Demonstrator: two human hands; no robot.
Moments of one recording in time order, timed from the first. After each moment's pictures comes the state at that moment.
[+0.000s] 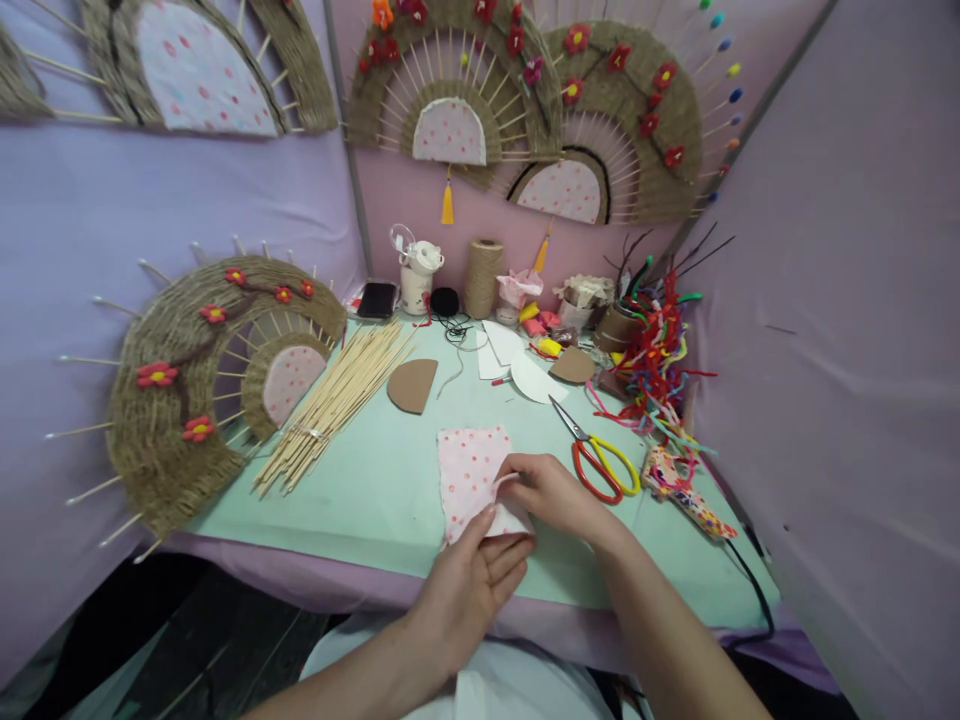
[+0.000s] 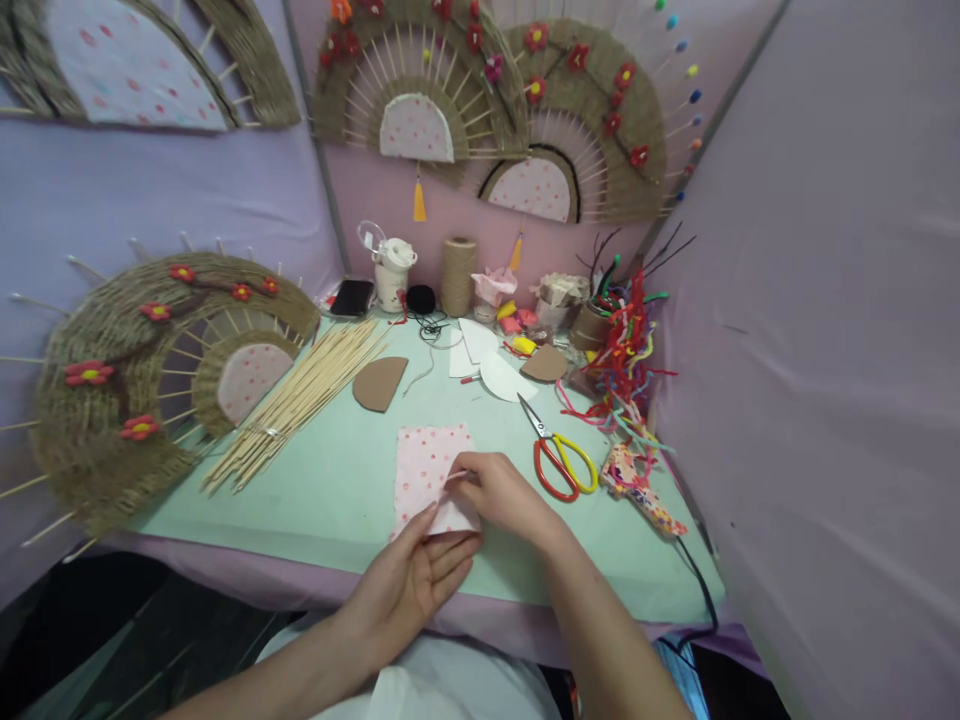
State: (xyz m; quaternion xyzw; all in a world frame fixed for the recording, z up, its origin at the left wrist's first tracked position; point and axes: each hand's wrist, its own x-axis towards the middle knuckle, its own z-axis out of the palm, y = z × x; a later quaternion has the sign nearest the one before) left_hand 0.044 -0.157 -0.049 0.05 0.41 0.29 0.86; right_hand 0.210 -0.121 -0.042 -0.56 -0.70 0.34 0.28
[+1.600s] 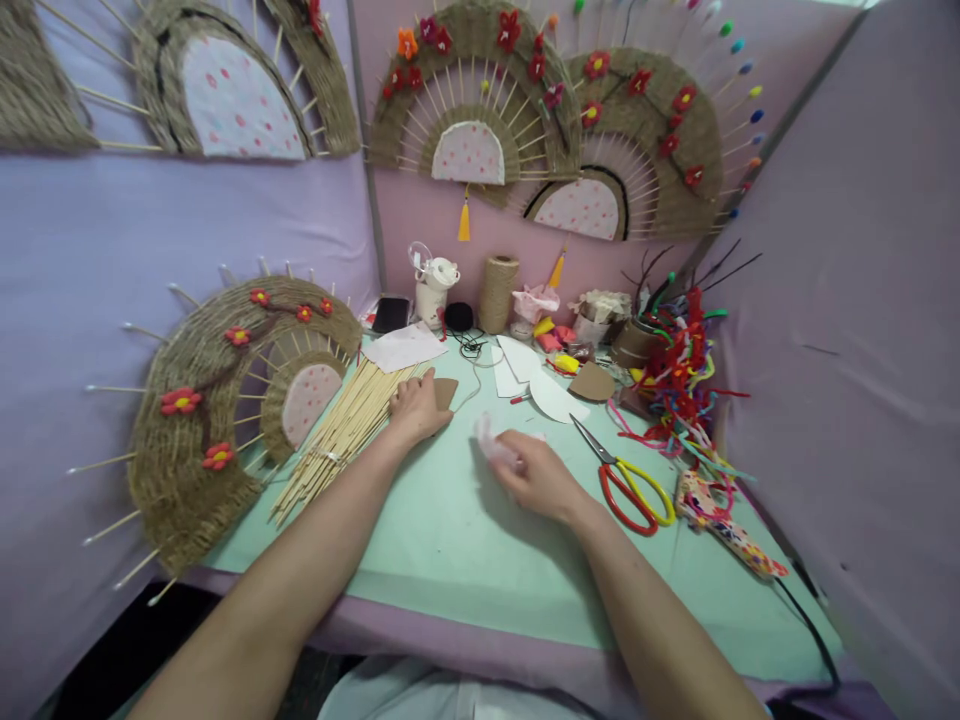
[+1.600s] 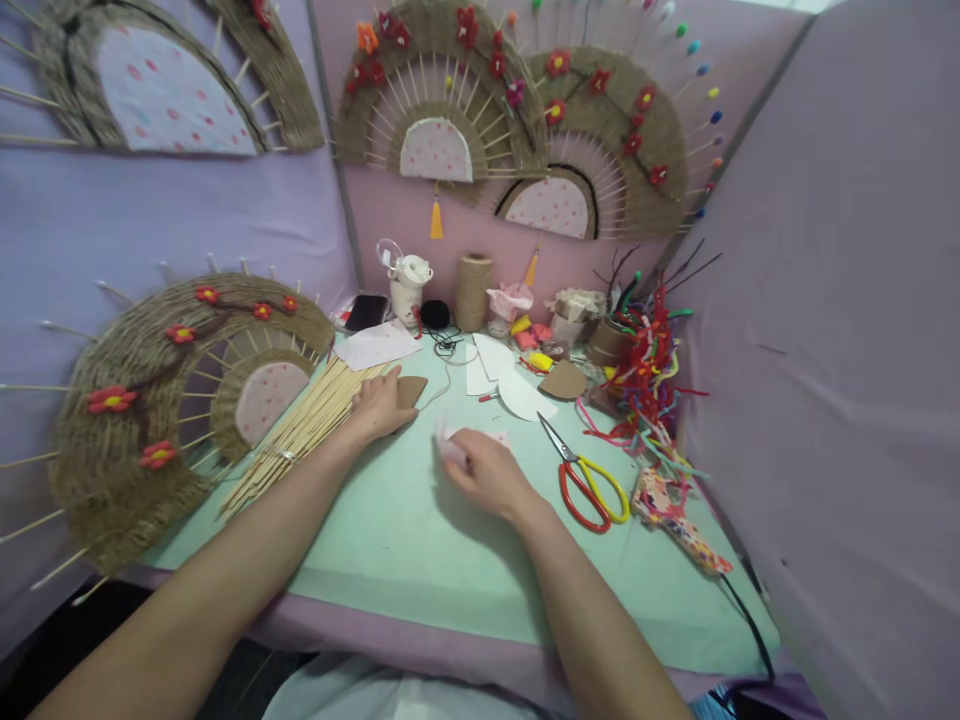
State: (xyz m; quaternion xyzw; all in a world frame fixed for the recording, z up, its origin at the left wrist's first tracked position) left_hand 0.005 0.078 -0.046 0.78 0.61 0.13 0.12; right_hand 0.180 -0.066 -0.038 -0.53 -0.75 0.17 0.36
